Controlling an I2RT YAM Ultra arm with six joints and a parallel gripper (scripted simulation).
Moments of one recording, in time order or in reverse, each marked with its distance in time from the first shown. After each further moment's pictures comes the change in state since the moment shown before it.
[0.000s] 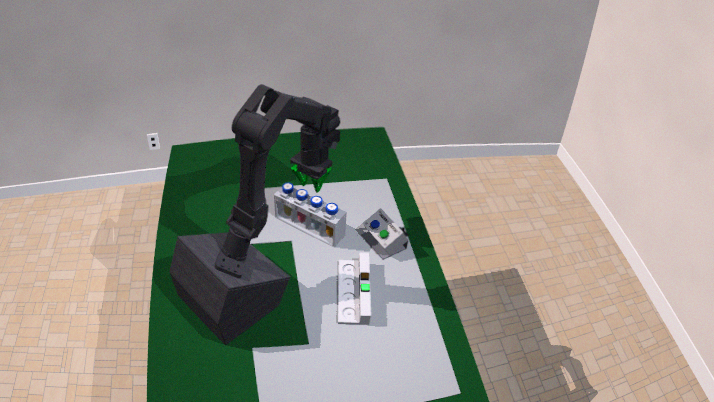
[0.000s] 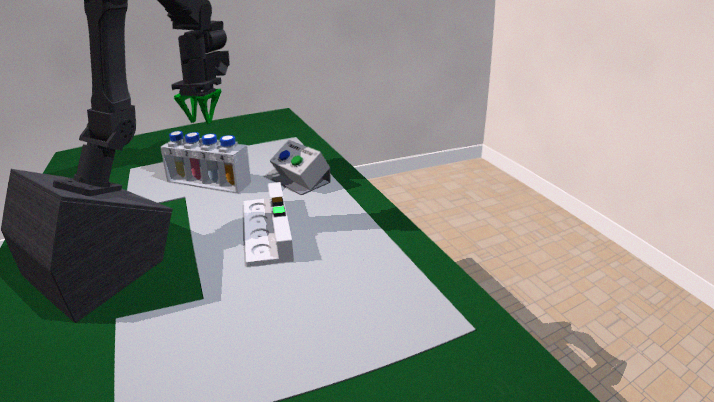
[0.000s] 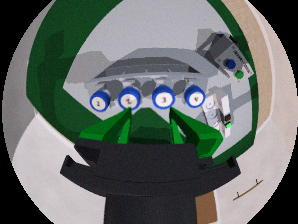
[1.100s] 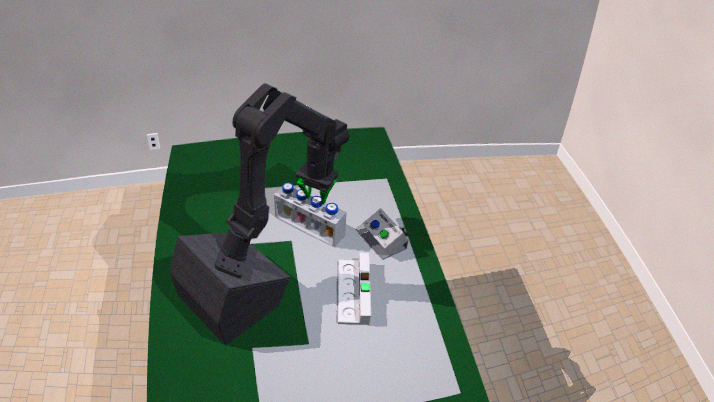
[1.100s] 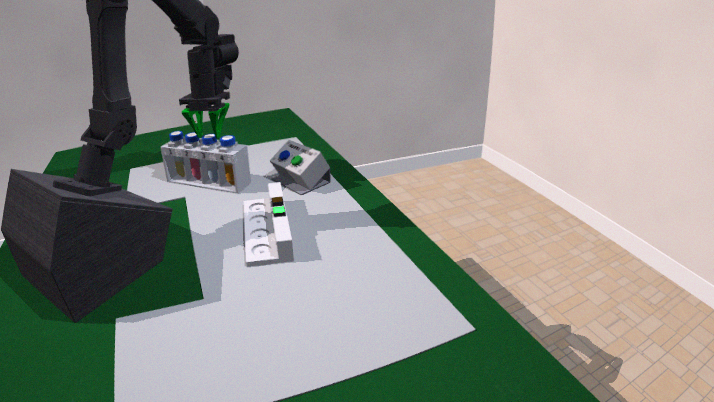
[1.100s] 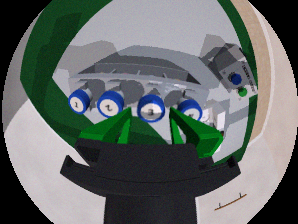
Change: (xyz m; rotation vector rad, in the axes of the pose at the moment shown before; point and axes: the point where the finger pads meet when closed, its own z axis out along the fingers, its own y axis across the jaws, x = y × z) arm 0.002 -0.019 0.034 -0.020 0.004 -0.165
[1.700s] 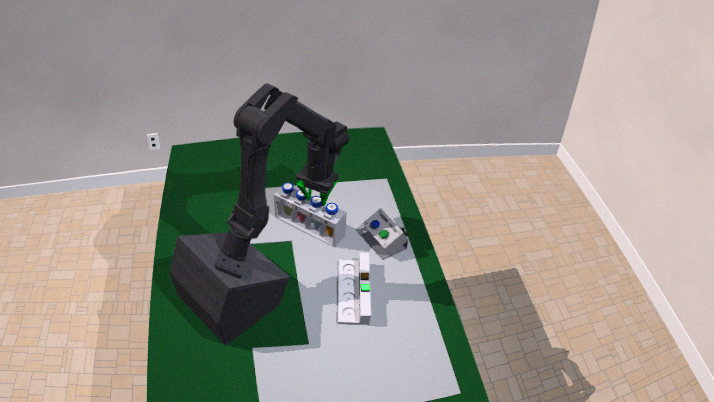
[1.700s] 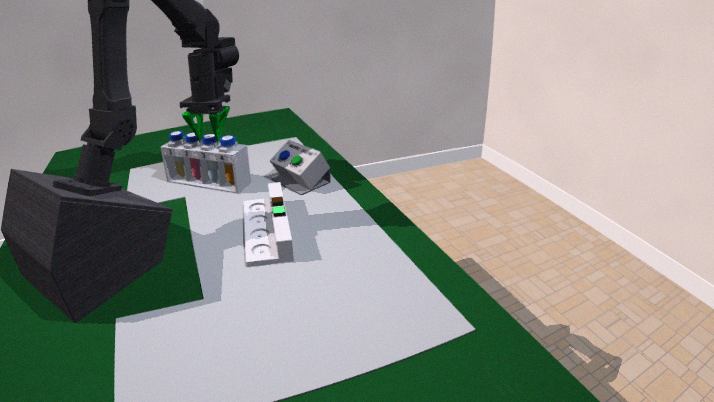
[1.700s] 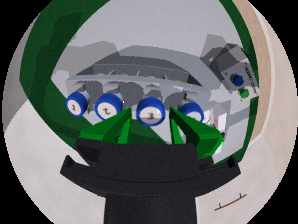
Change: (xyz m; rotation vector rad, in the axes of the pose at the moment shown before) arm 0.000 0.000 0.007 0.000 0.001 0.000
